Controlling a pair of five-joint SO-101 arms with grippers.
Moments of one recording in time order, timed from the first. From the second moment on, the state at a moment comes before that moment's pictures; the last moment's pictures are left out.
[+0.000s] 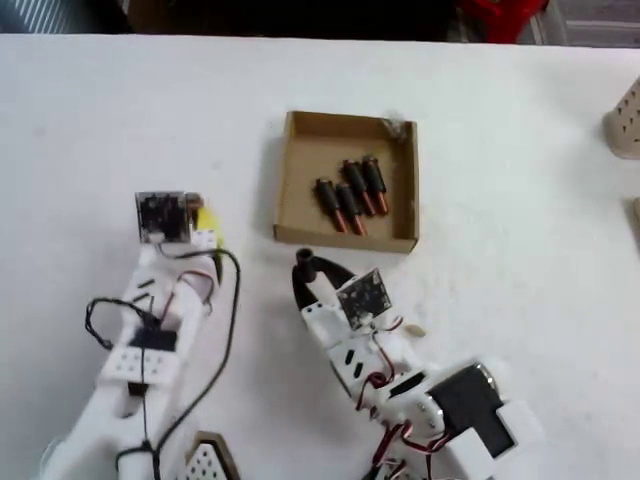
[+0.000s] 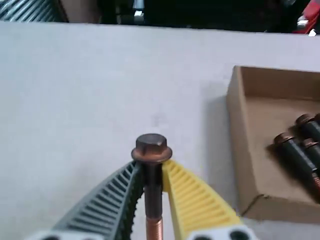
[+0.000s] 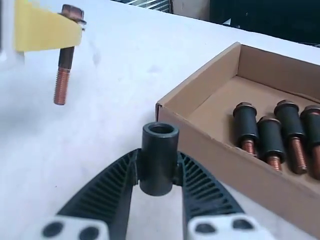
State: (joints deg) left arm -0.3 -44.4 86.4 -11.3 11.7; right arm -34.1 -4.3 95.9 -65.2 2.3
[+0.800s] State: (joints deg) left arm 25.5 -99.5 92.0 12.6 12.3; right arm -34.1 -4.3 95.9 -65.2 0.5
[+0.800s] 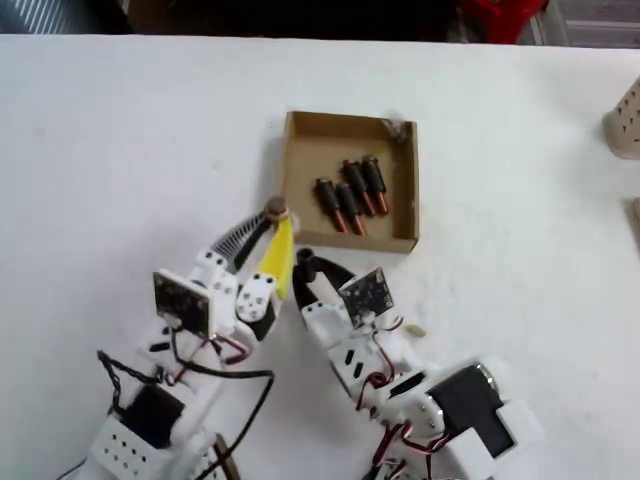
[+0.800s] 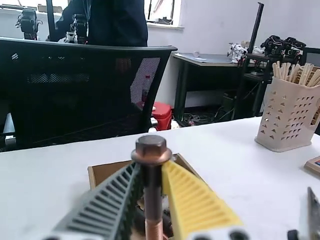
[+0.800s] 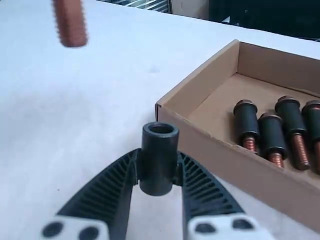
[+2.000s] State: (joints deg) left arm 21.8 -84.3 97.1 -8.0 12.3; right arm -34.0 -3.8 95.9 -66.9 0.5
